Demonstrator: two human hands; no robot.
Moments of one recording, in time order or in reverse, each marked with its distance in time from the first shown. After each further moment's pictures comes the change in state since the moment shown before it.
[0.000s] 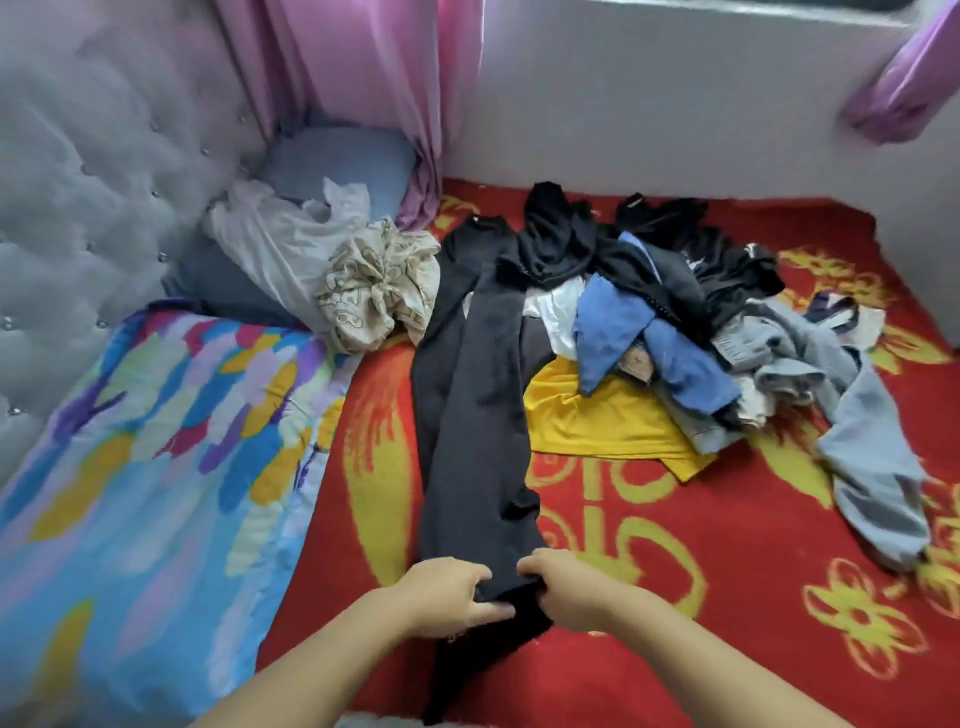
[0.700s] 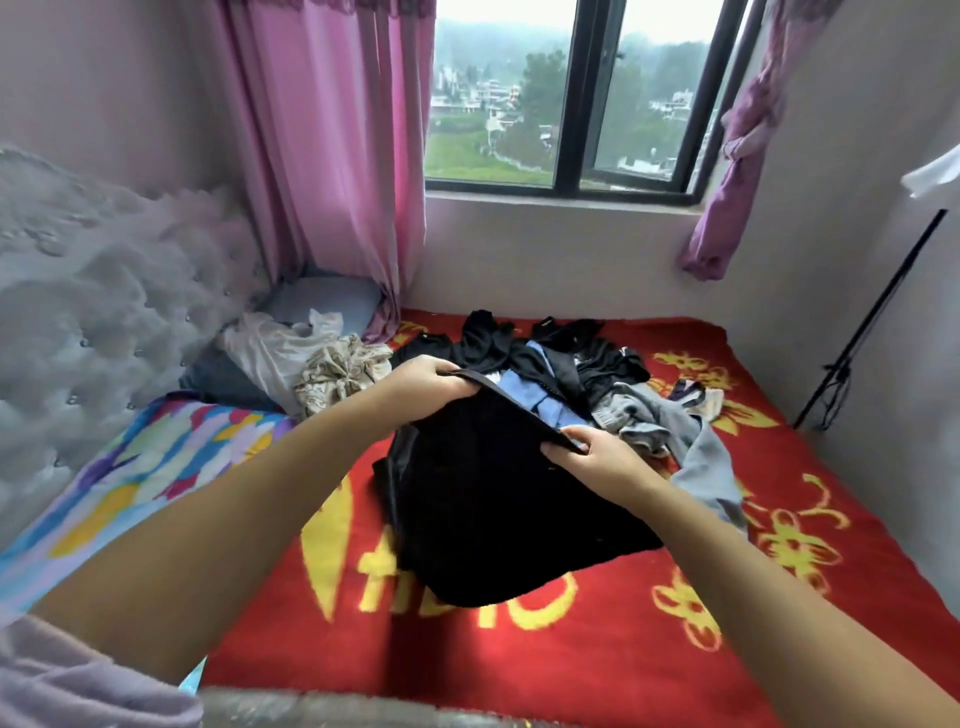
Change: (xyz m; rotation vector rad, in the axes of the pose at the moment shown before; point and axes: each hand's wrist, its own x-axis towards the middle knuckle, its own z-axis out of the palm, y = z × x) left_hand -0.190 0.265 -0.127 -0.565 0.703 0.224; right_hand -0.315 0.052 -0.104 0.383 0.710 -0.076
